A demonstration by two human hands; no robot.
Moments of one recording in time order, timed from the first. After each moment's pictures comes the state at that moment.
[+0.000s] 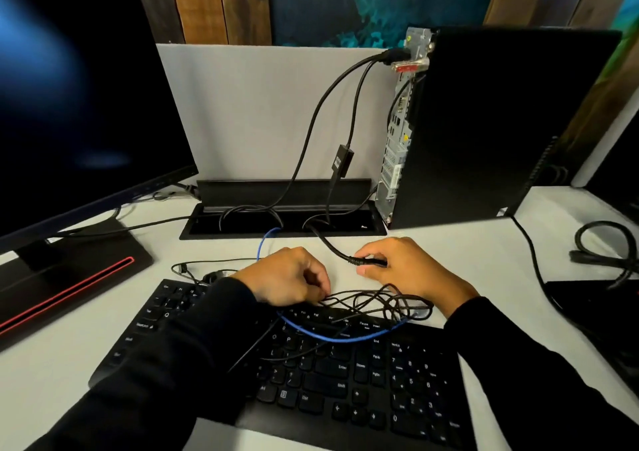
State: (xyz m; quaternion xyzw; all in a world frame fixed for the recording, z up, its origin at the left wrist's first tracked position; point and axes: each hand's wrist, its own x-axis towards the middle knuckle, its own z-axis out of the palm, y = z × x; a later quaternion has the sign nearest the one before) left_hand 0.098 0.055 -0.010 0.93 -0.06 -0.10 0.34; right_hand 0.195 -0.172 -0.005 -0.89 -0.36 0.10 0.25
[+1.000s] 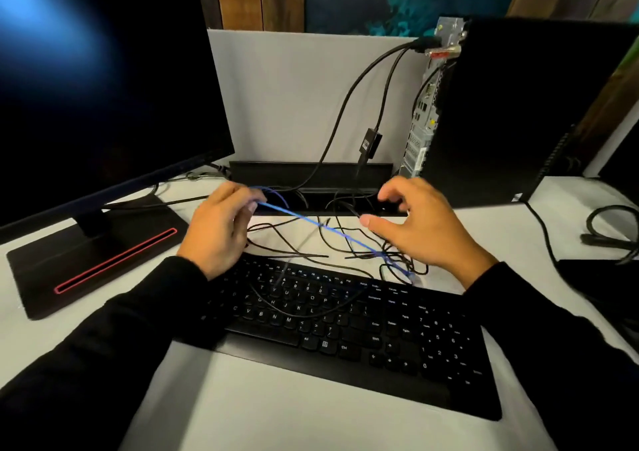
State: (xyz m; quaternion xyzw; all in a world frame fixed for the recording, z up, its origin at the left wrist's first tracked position) left_hand 0.010 0.150 0.005 0.91 -0.01 0.37 0.19; right_hand 0.131 -0.150 0.048 -0.88 -0.33 -0.06 0.35
